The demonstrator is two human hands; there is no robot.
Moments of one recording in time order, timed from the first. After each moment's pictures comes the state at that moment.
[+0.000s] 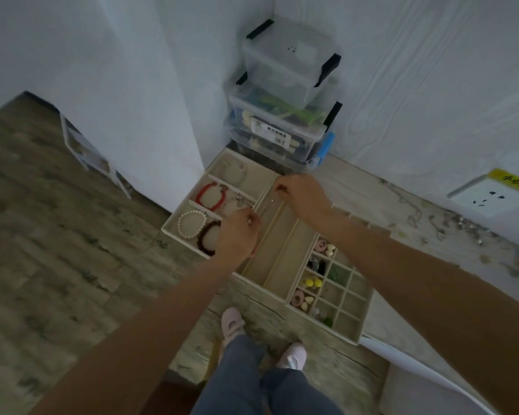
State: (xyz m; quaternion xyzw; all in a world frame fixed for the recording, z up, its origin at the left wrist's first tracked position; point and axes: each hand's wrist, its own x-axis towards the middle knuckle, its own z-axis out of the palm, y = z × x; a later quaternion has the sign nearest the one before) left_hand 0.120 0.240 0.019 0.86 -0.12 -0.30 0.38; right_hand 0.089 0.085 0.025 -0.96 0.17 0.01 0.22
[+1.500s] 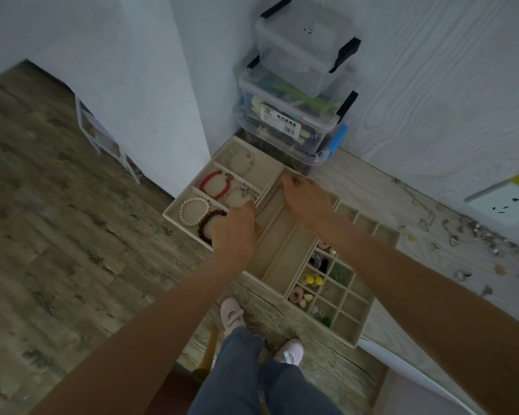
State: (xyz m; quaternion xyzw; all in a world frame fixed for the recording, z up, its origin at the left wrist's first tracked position) left_hand 0.105 0.248 0.018 0.95 -0.26 -0.14 0.09; right_hand 0.076 0.098 0.022 -0.98 0.13 0.10 0.06
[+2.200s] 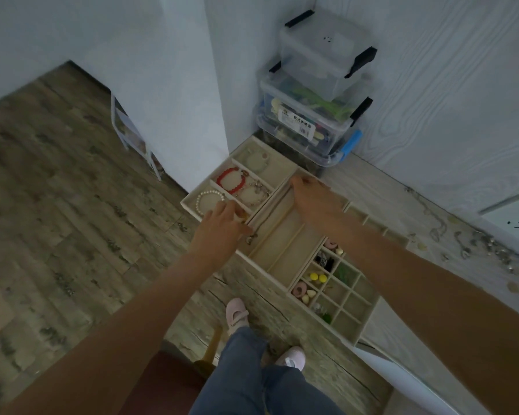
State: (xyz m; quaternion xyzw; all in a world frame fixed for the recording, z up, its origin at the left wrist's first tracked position) left_hand 0.105 0.307 0.033 0.90 -0.41 -0.11 0.00; right_hand 0.074 0.101 0.029 -0.97 0.16 0.10 0.16
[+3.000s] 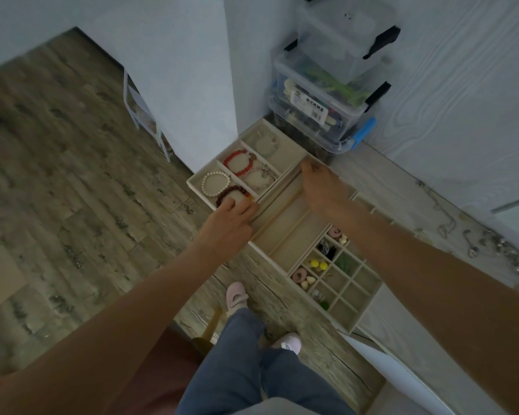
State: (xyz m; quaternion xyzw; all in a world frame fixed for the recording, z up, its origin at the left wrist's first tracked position) left_hand 0.086 0.313 0.014 0.81 -0.55 0.04 -0.20; right_hand 0.074 0.102 0.028 -0.97 0.16 0.12 0.12
